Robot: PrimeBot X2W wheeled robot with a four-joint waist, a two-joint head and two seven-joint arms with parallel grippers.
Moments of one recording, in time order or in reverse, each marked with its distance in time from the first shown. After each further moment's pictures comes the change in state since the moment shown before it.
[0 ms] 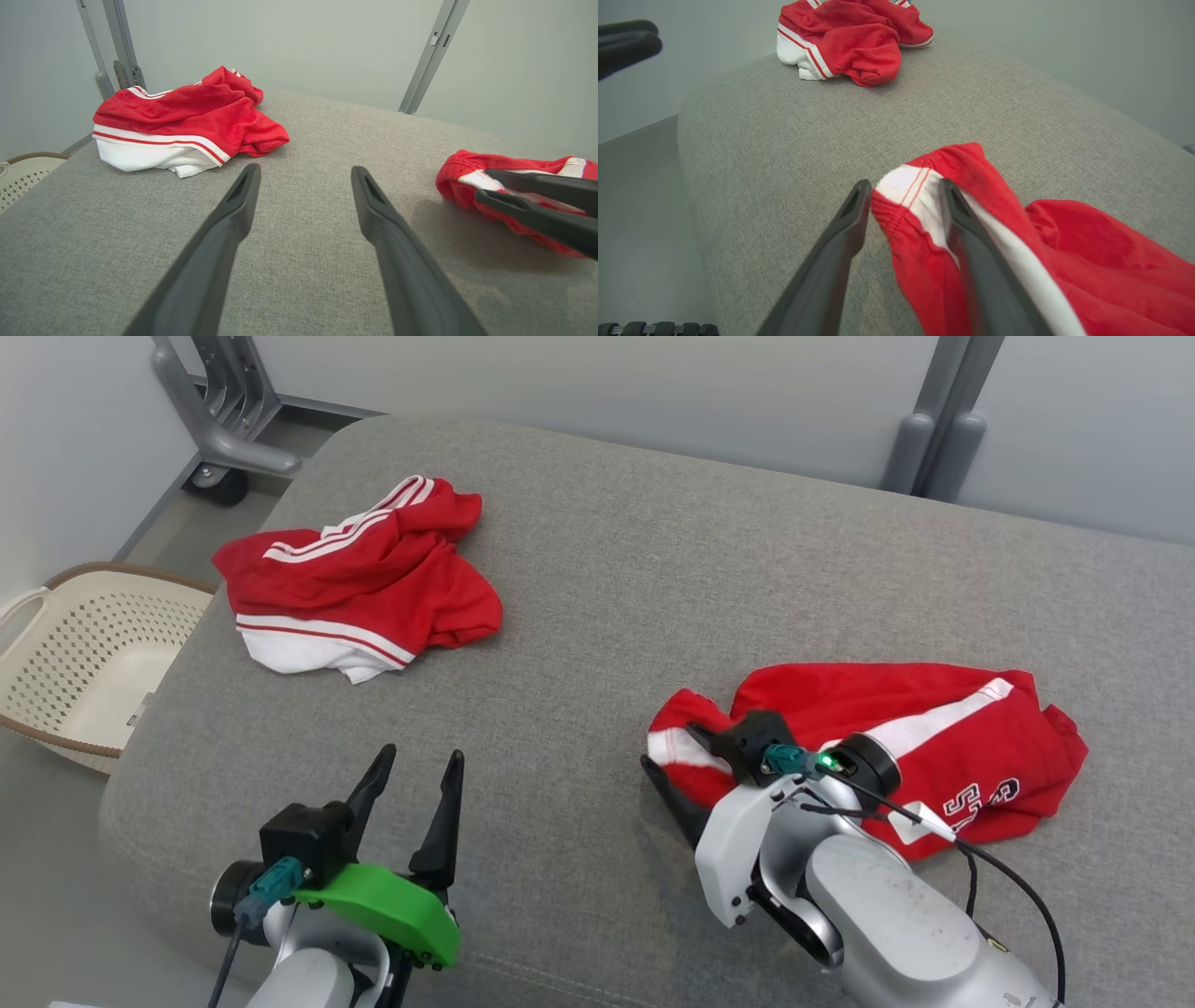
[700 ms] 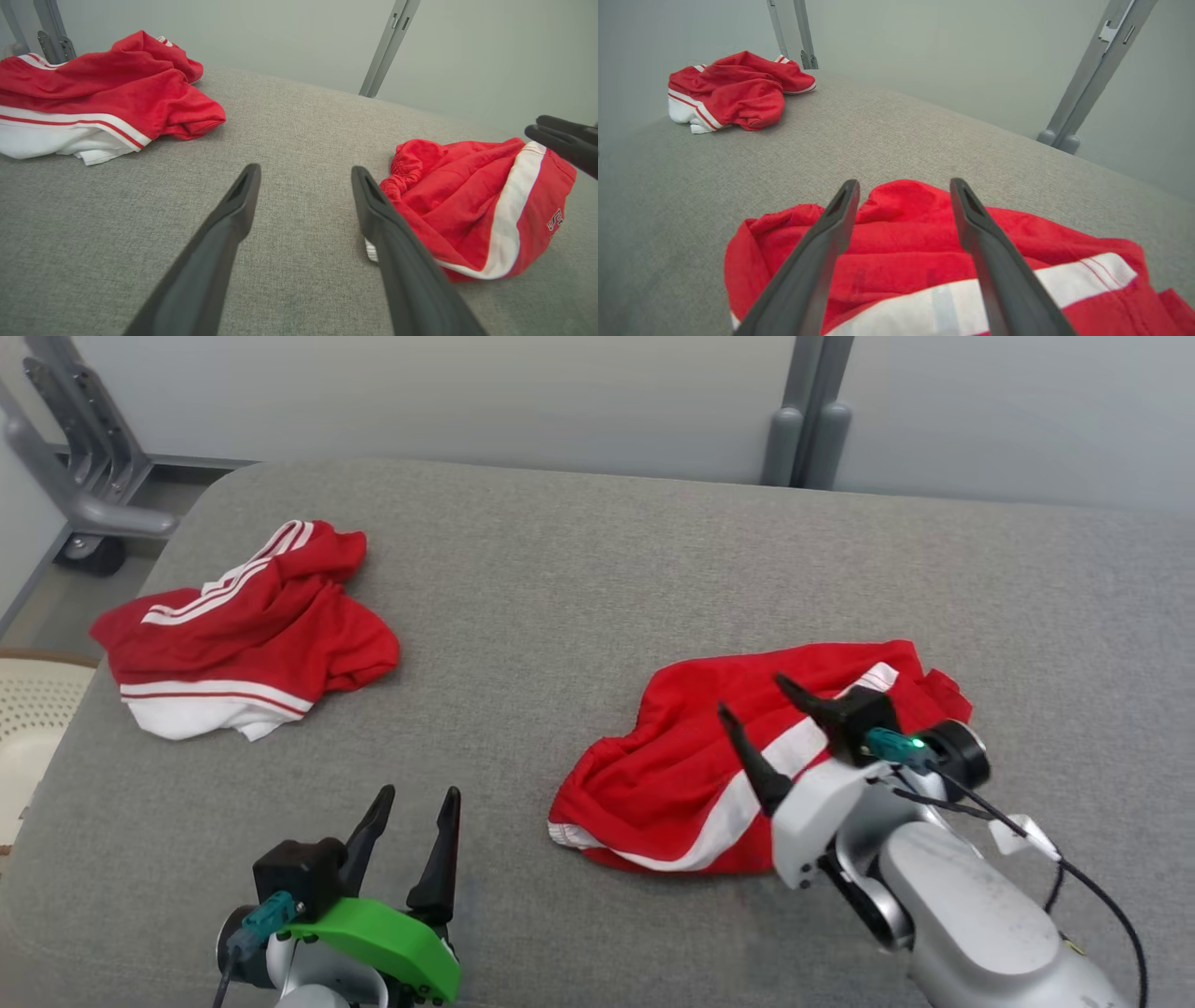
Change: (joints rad) left arm 0.063 -0.008 0.027 0.008 -0.058 -0.014 -0.004; right arm 0.040 -0.079 -0.076 -0.082 0.045 -0.057 -0.103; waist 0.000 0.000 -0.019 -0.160
